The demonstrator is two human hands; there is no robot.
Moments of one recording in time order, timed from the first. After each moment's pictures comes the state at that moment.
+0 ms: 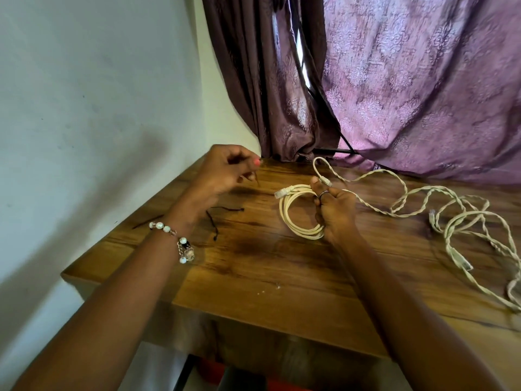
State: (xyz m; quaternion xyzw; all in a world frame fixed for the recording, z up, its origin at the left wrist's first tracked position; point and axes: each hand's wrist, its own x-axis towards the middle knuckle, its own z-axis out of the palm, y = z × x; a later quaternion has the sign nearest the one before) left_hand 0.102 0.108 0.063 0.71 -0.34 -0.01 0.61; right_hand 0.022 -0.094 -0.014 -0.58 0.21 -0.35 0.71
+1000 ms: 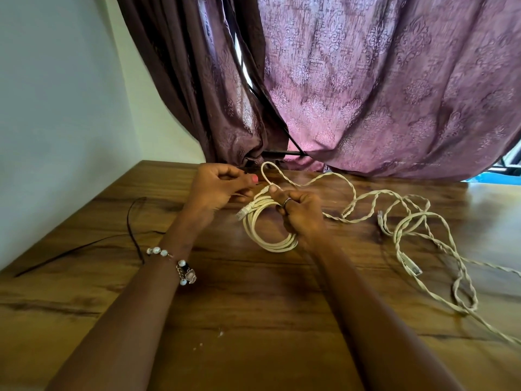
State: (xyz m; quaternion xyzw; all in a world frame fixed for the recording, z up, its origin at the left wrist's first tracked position) left_hand 0.104 -0.002 0.037 0.64 -0.30 -0.11 0.70; right_hand 0.000 -0.124 0.009 -0.64 0.17 -0.30 0.69
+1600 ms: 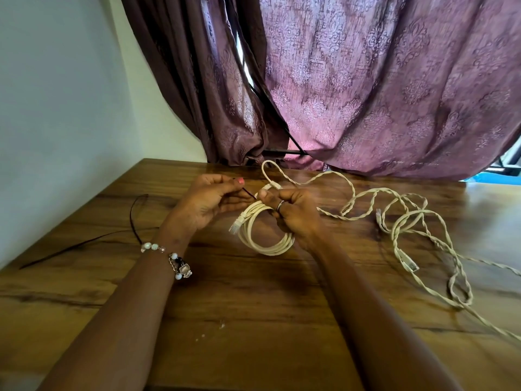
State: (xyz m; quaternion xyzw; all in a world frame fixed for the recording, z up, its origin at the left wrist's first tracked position) left_hand 0.113 0.011 0.029 0.59 -0.22 -0.28 0.73; right_hand -0.003 -0.118 0.008 -0.72 0.11 -0.26 0.63
